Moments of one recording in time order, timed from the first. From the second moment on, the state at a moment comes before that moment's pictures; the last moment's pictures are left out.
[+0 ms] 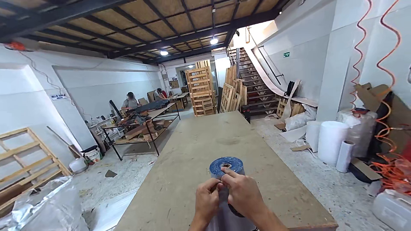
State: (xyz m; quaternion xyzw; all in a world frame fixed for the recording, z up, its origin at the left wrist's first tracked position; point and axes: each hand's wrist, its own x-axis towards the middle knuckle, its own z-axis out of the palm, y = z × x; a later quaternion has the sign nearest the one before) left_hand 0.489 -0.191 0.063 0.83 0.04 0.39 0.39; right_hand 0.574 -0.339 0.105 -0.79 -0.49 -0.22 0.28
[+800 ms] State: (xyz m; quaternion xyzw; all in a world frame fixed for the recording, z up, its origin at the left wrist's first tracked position) left_hand 0.488 -0.247 0.058 0.80 0.23 0.52 0.19; right_hand 0.678 -0.355 0.129 -0.70 -0.67 0.09 0.22
